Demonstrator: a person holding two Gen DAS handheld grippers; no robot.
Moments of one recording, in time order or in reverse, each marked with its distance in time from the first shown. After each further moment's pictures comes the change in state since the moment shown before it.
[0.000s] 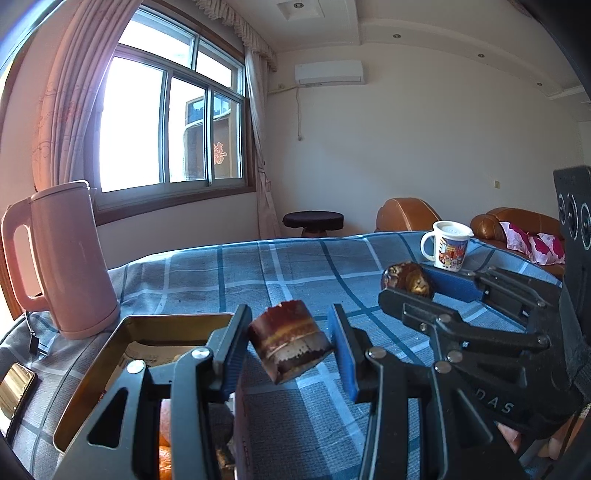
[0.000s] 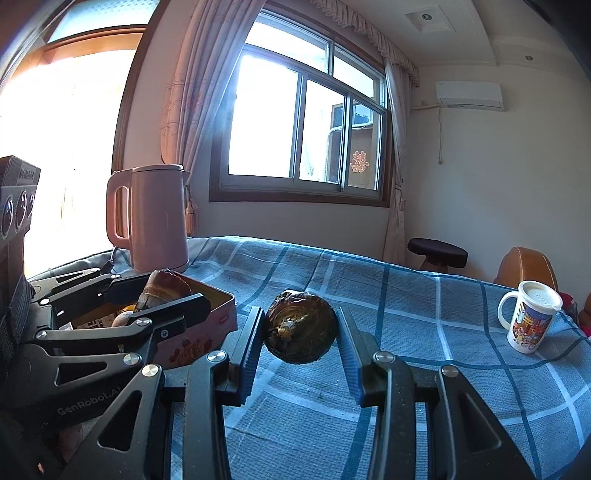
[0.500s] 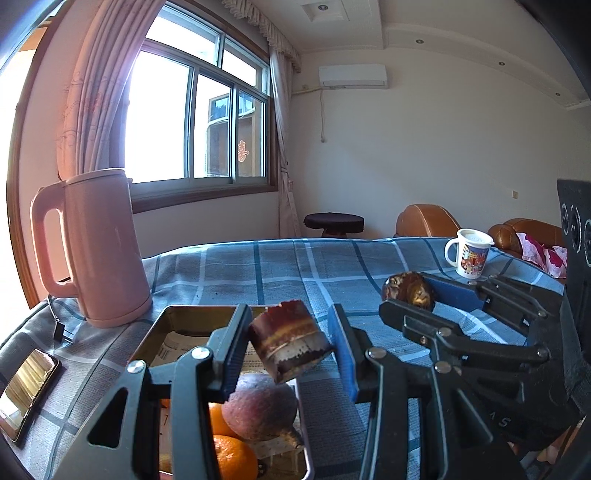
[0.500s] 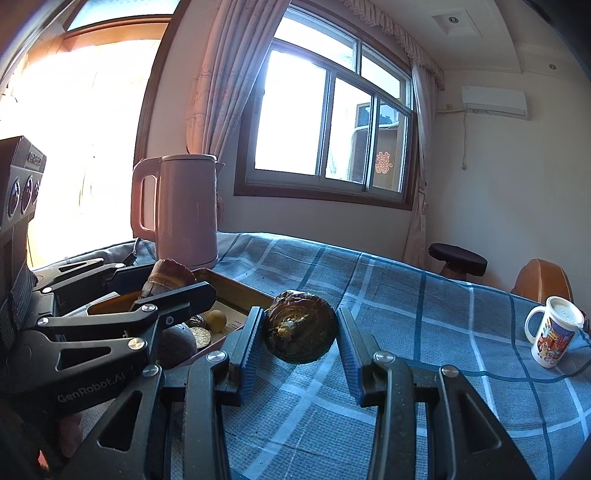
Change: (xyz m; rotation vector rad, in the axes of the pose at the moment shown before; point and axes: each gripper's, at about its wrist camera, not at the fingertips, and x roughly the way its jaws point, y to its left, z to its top) left arm -0.017 0.037 -0.006 -0.046 -0.004 0.066; right arm 0.017 0.036 0.008 -0.051 0.013 0.070
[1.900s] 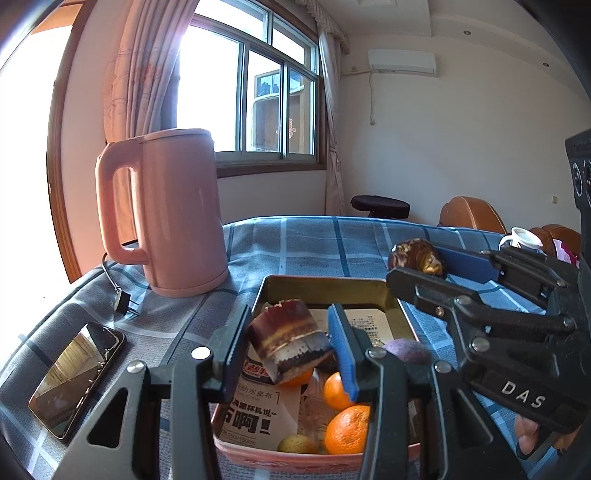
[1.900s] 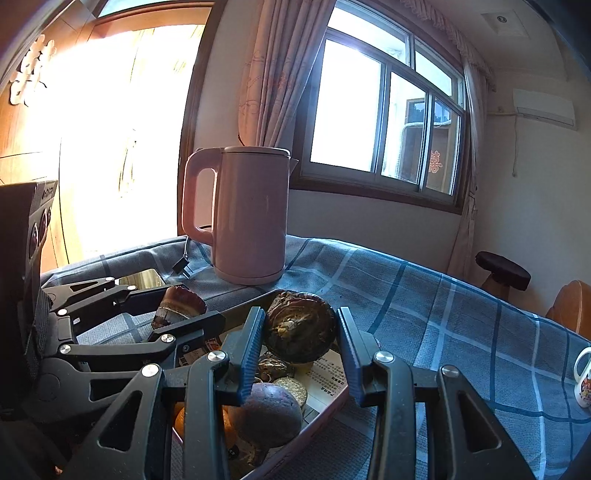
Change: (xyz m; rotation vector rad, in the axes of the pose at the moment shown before) left arm -0.006 0.084 -0.011 -0.079 0.098 0.156; right arm 0.046 0.076 0.036 -0.070 0.040 0.174
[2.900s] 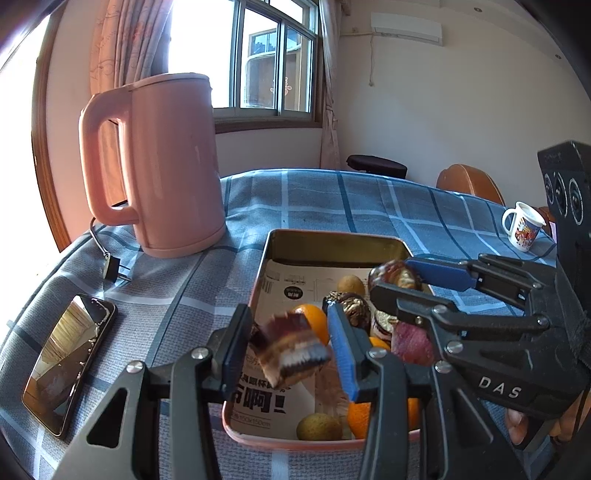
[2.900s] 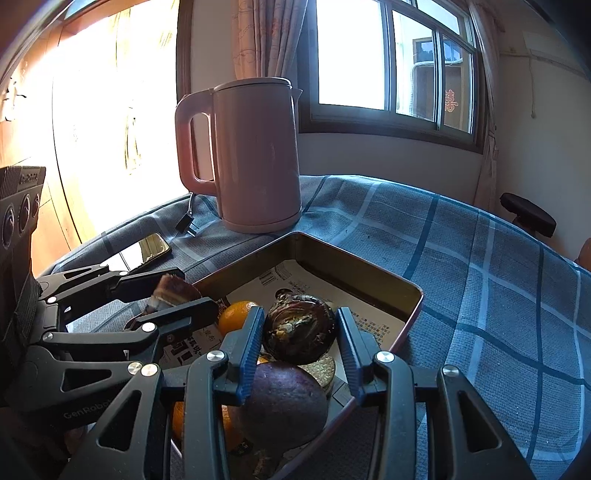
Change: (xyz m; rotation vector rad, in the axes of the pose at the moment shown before) left arm 0.024 0.015 -0.005 -0.003 0.177 -0.029; right arm 0.048 -0.004 -0.018 0.100 0.216 0.099
